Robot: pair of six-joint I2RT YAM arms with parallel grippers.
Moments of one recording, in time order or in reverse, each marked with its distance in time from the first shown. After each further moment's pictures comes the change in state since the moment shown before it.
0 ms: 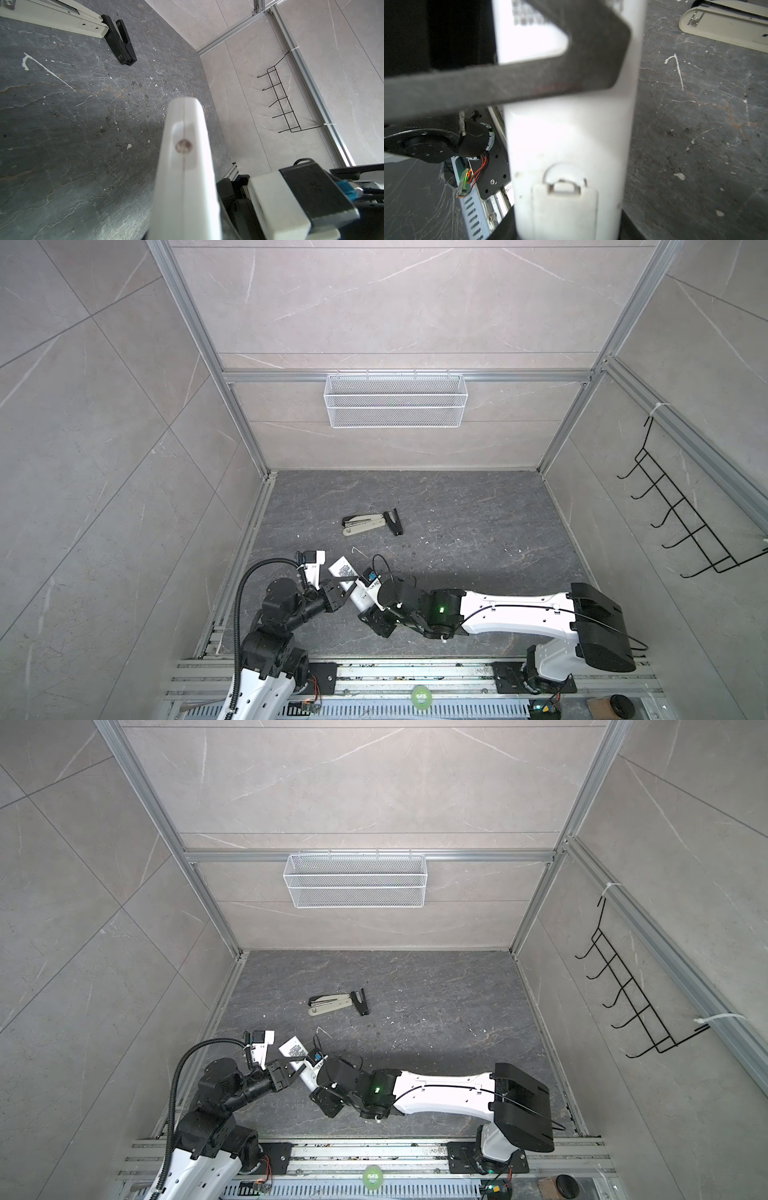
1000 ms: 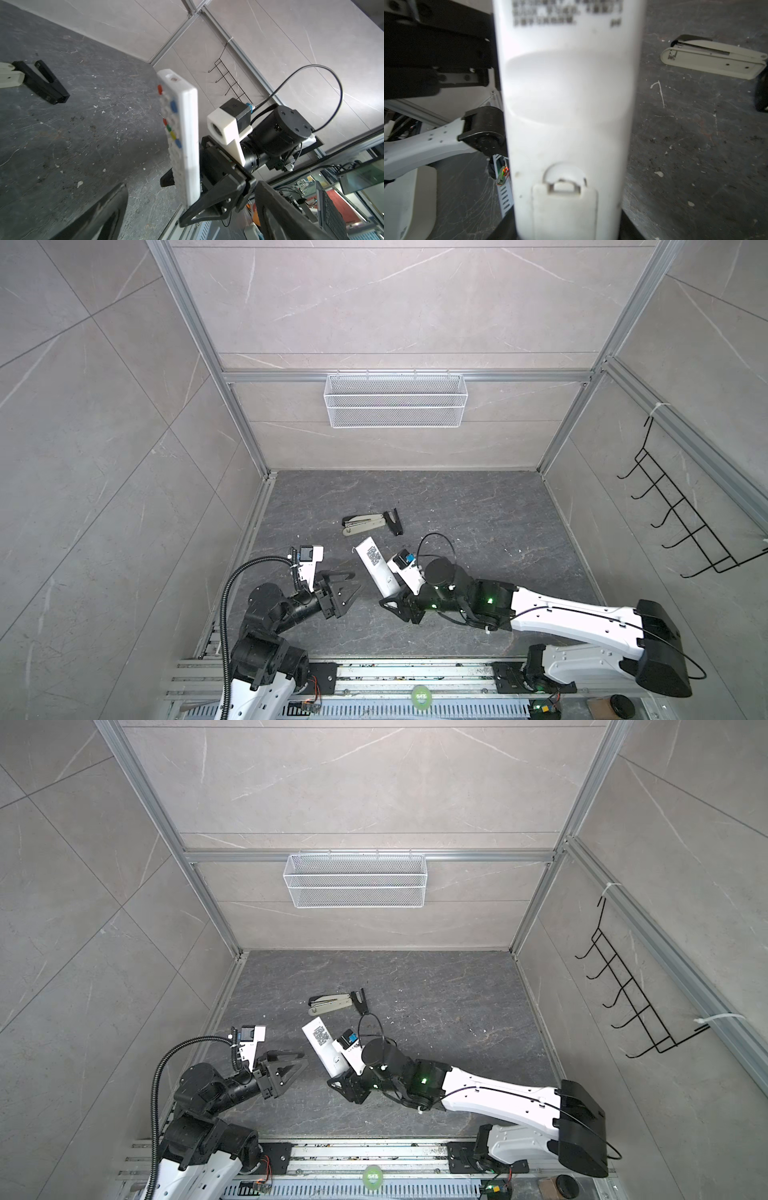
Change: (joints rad) left arm -0.001 -0.047 0.093 0.150 0.192 0.046; right arm -0.154 -0.361 -0.176 0.058 -0.237 -0.022
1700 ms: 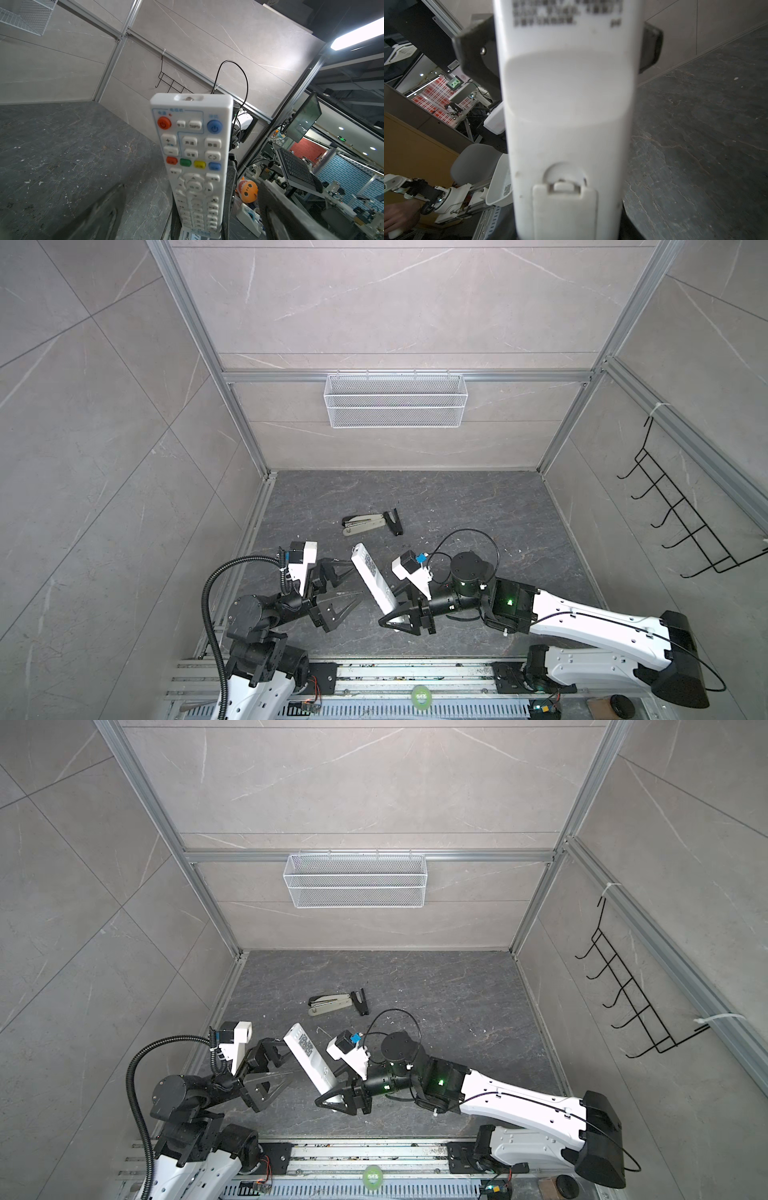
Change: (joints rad) left arm -0.015 0.065 0.036 0.454 0.167 -0.086; right arm -0.003 -0.077 -0.003 0.204 -0.408 0.055
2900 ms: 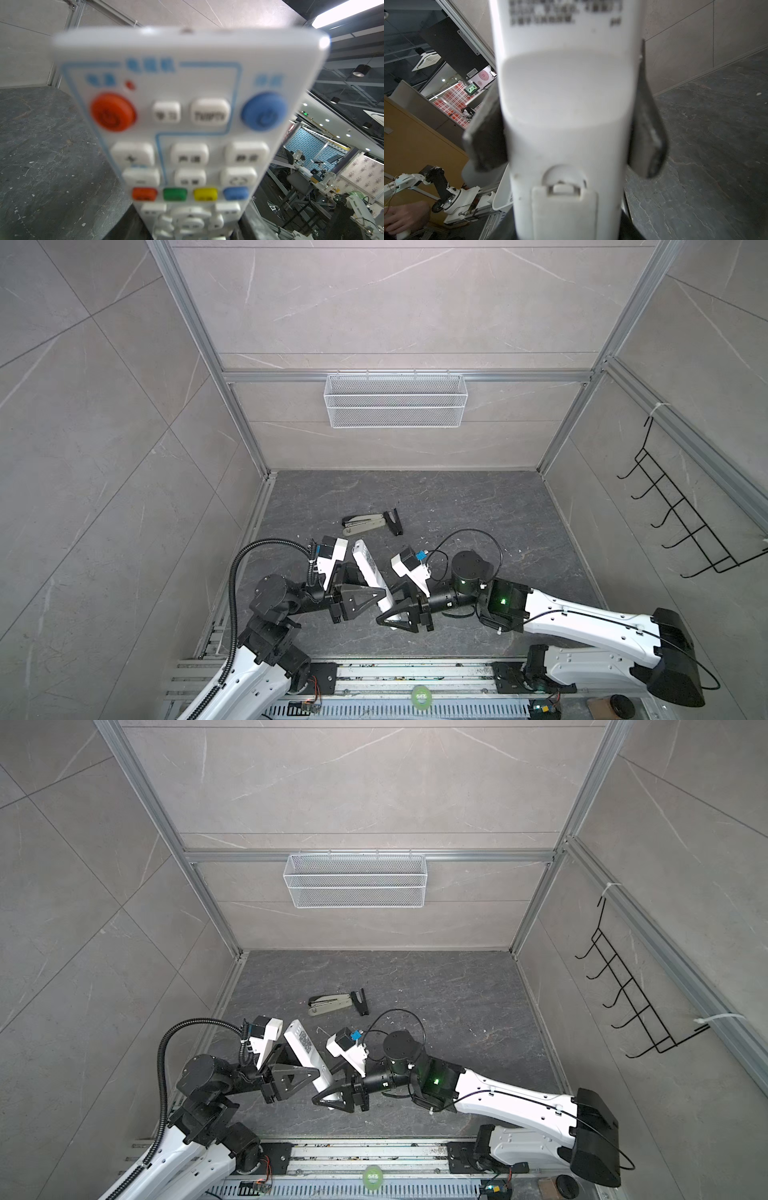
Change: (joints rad) left arm -0.293 0.180 0.037 0.017 -0.101 0.129; right arm -0.020 0.032 -0.034 0.142 -0.052 0.035
